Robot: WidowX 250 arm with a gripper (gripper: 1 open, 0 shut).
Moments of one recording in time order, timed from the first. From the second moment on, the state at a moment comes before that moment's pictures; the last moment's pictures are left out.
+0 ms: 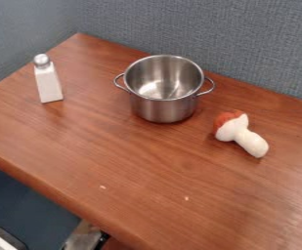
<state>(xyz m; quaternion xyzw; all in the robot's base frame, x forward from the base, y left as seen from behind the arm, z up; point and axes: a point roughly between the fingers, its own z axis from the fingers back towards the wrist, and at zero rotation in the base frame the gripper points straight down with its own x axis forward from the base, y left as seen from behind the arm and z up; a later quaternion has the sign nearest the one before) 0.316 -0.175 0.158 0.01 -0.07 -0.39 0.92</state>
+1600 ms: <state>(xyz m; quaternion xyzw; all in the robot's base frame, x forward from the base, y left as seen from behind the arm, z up) 0.367 -0.069 0.028 -0.05 -0.01 -0.63 0.77</state>
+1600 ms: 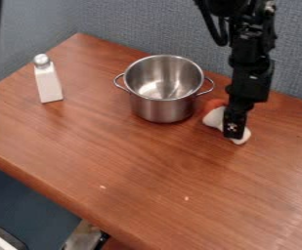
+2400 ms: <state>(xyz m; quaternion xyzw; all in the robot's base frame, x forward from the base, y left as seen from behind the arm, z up) 0.364 -0.068 0.047 -0.05 -0.01 -0.59 0.80</state>
